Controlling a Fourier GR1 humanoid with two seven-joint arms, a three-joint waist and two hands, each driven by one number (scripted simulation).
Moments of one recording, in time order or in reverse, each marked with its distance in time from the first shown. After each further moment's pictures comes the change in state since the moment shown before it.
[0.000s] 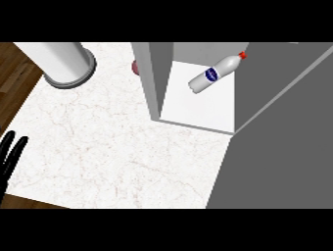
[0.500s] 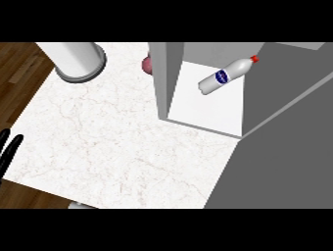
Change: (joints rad) left arm -0.007 0.039 0.025 0.006 0.019 -0.049 0.016; right arm -0.155 -0.046 -0.024 -0.001 -0.015 0.072 0.057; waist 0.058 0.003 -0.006
